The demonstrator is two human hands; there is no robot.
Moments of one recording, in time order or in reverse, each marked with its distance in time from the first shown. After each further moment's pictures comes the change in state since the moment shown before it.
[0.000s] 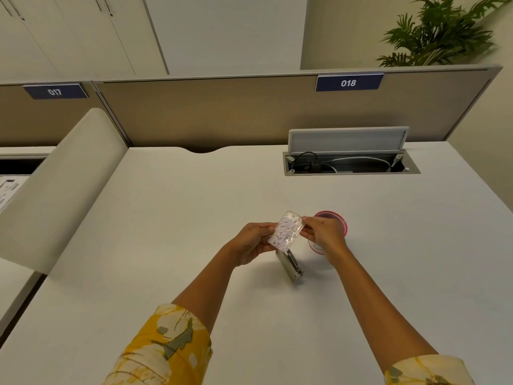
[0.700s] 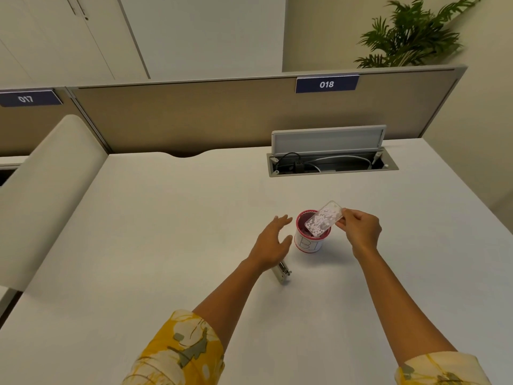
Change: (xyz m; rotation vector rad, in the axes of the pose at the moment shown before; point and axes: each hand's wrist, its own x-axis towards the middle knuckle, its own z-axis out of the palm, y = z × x) left_hand 0.014 -0.029 0.064 0.918 0.115 0.478; right_hand 0.018 -0.011 -0.093 -0.187 0.489 -0.218
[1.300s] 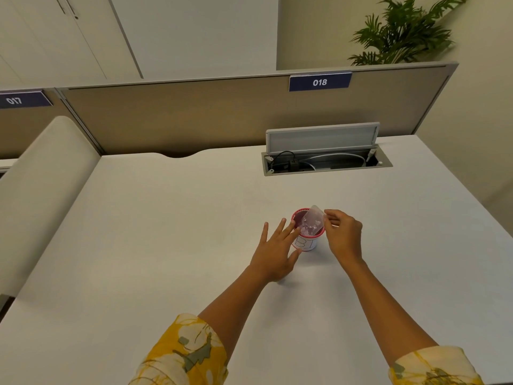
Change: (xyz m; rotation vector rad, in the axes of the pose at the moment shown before) left_hand -0.001 -0.005 0.028 0.689 -0.132 0.167; right_hand -0.025 0.013 0.008 -0.346 -0.084 -0.418
